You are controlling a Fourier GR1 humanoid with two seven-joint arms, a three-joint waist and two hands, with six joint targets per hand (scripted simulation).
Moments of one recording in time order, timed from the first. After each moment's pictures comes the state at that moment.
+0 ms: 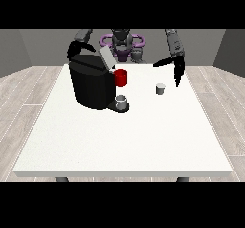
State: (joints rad) left arm -0.44 0.40 0.21 -1.01 -0.08 -0.17 -0.11; right arm -0.15 -0.01 0.00 -1.58 0.00 -0.12 -0.06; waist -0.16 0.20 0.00
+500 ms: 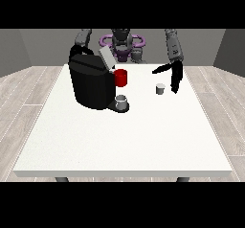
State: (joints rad) left arm -0.52 0.41 0.15 -0.85 -0.20 -0.13 -0.13; right arm -0.20 -0.02 -0.01 -1.50 0.04 -0.15 -0.03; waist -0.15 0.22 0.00
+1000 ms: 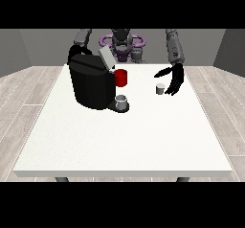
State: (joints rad) left arm -0.56 0.43 0.12 -0.70 -0.31 -0.09 -0.16; right arm -0.20 -0.03 -0.01 -1.48 0.03 -0.15 -0.01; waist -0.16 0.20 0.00
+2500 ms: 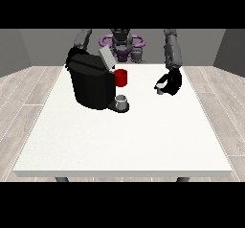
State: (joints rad) left arm -0.68 0.45 0.05 -0.52 -0.58 0.15 -0.32; right arm -0.21 -0.02 -0.03 -1.46 0.00 -0.16 -0.04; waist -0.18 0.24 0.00
